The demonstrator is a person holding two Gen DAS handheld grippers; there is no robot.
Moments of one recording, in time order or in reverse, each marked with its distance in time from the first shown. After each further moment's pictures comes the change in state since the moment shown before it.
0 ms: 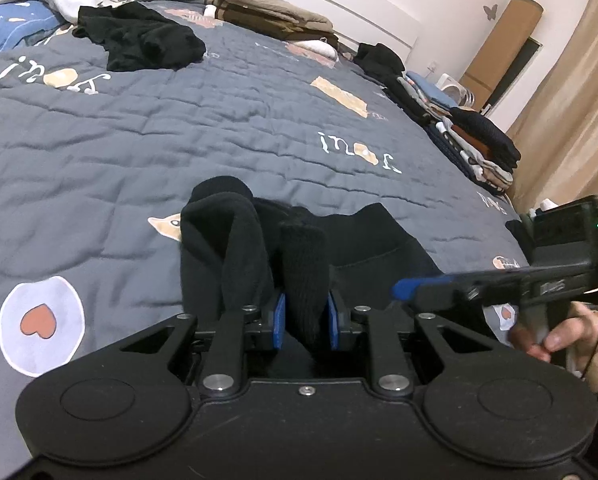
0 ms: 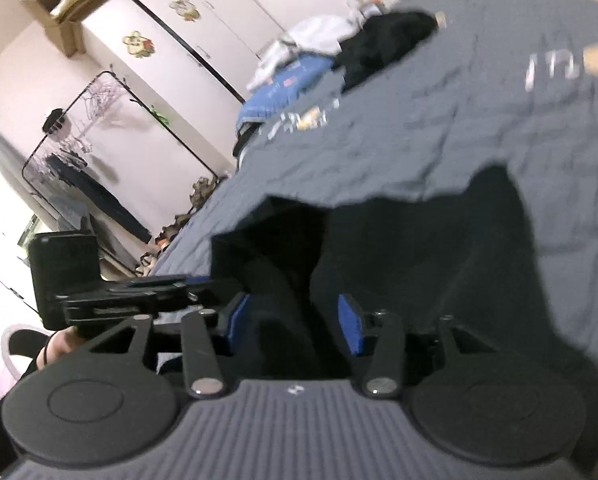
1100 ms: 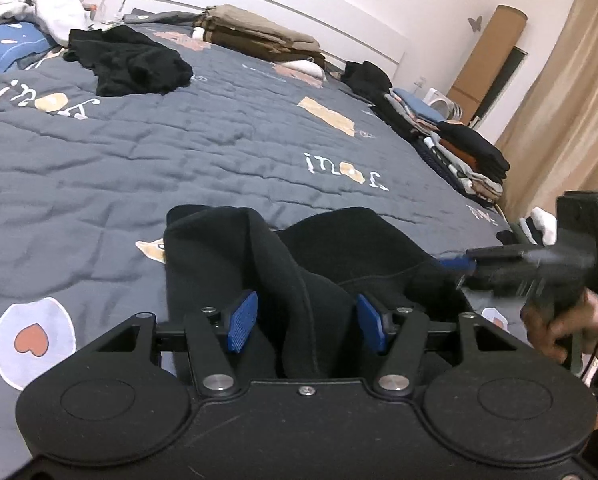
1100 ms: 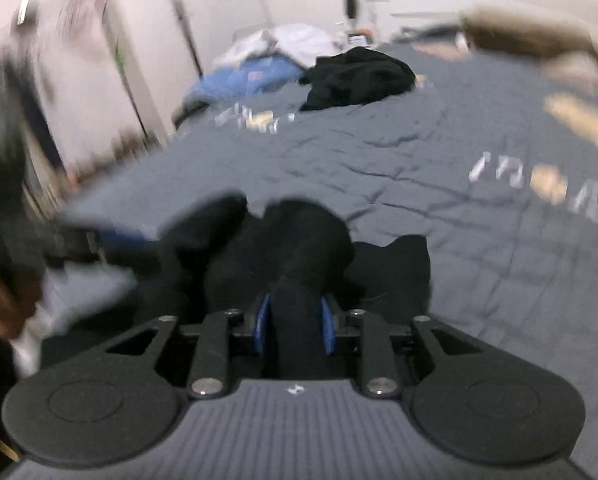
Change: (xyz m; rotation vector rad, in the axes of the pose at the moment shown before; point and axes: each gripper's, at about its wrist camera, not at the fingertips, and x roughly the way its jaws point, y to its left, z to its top) left arm -0.003 -0.007 0.002 0.028 -0.069 -0.026; right arm -0.042 0.025 0.017 -0.224 -0.083 -0.269
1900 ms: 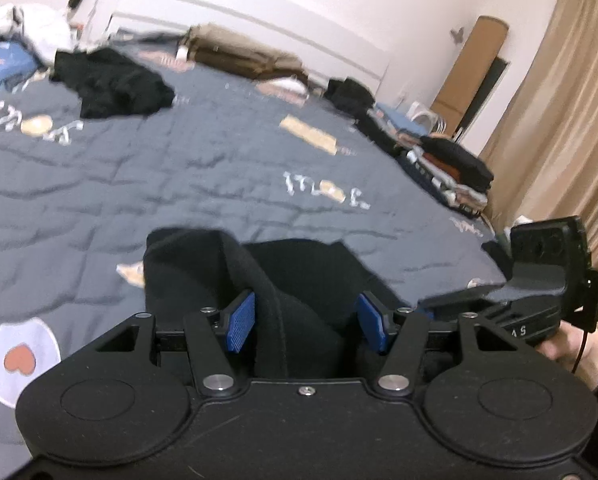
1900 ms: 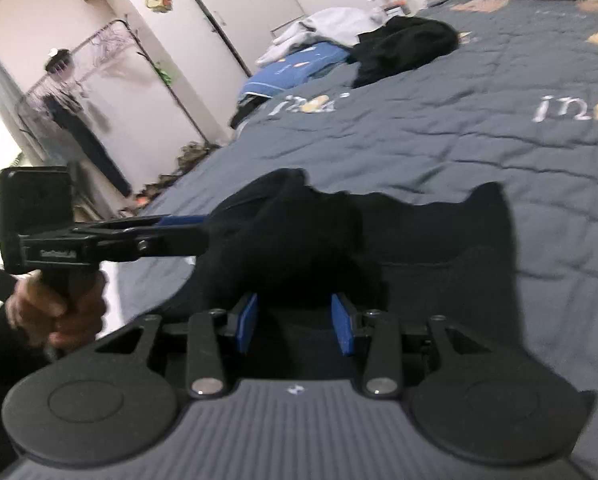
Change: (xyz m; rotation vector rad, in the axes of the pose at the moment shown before) left arm -0.008 -0.020 0.003 0.033 -0.078 -0.041; right arm 0.023 0.011 -0.019 0.054 0.078 0.228
